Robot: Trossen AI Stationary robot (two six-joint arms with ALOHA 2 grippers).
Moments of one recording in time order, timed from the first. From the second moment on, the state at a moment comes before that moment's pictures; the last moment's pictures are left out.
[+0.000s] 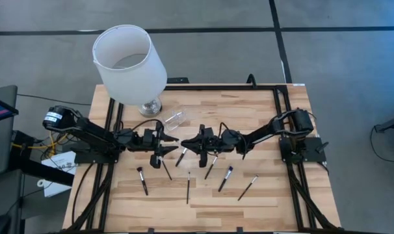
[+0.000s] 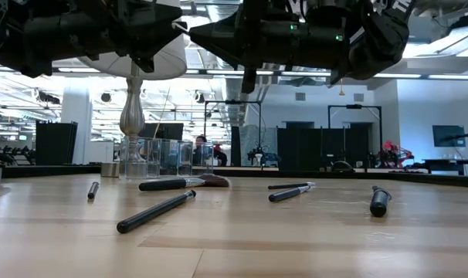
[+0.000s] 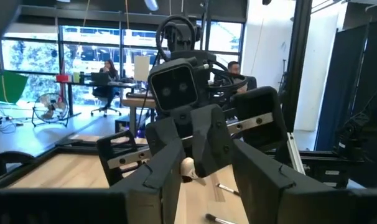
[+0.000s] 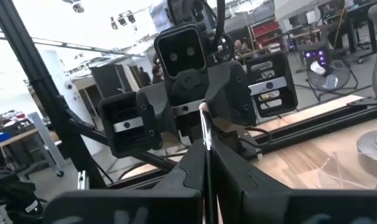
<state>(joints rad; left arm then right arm) -0.18 1.34 0.24 1.31 -0.13 0.00 0.11 1.92 0.88 1.17 0.08 0.30</state>
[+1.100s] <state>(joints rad) -0.18 1.34 0.24 1.31 -0.12 0.00 0.11 1.92 0.88 1.21 0.08 0.30</state>
